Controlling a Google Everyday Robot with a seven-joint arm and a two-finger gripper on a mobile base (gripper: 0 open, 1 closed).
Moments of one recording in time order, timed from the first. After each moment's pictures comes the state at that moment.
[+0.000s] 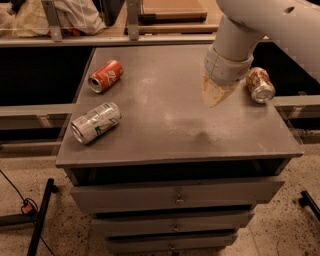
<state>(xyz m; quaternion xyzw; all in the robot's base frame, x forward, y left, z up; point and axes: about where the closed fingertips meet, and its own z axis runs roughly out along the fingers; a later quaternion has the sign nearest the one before) 0.581 -0.144 0.869 -0.88 0.46 -0.05 0.07</state>
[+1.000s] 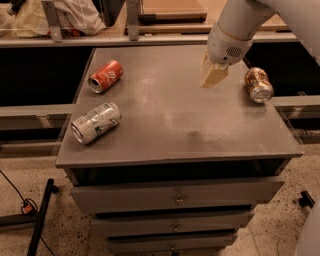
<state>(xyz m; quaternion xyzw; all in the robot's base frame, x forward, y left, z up) 0.616 -0.128 0.902 -0.72 0.68 0.02 0.15</state>
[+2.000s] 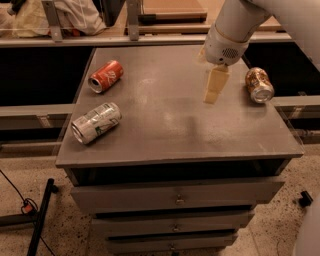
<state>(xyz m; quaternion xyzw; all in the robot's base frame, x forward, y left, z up) 0.621 -0.124 0.899 -0.70 0.69 0.02 0.15</state>
